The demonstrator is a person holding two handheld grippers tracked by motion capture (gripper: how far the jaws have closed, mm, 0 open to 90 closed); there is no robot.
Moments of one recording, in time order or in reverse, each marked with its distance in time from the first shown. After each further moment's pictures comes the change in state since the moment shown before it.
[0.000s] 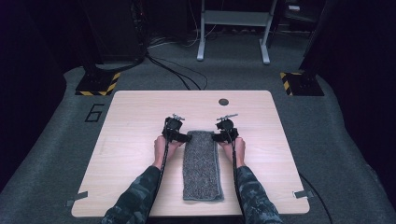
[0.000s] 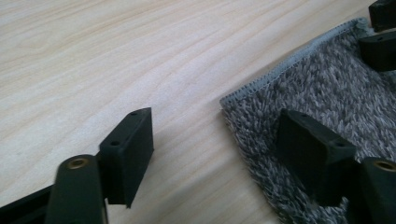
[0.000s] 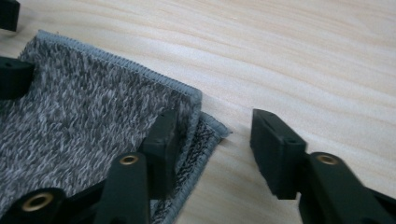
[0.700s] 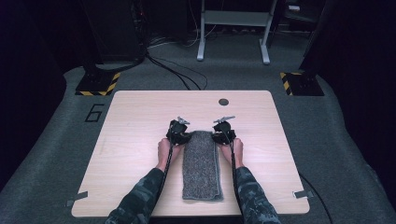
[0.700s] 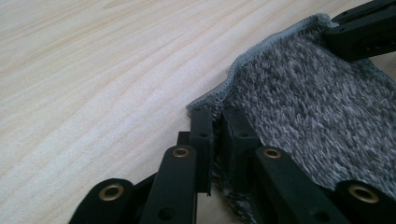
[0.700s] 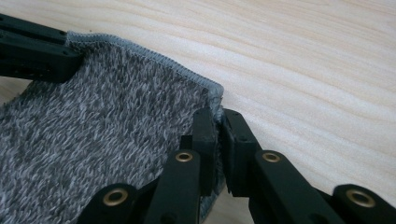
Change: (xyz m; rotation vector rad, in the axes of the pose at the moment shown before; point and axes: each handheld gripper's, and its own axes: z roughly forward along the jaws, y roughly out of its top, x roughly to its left) left arm -0.019 -0.005 0.003 -0.033 -0.005 0.068; right arm 0.010 -0.004 -0.001 -0.016 0.038 -0.031
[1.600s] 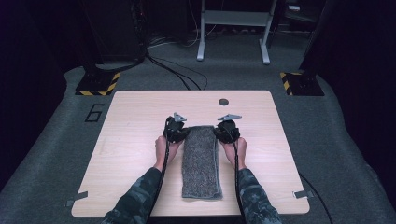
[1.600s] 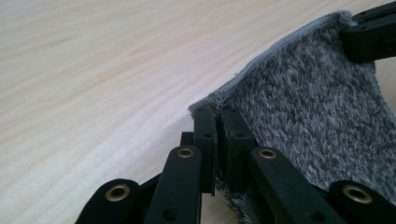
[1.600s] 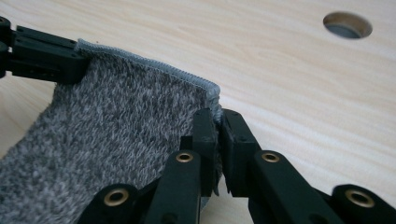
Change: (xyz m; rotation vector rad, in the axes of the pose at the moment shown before) left arm 0.000 0.011 -0.032 -0.115 0.027 0.017; right arm 0.001 0.006 -0.038 -0.158 0.000 -0.032
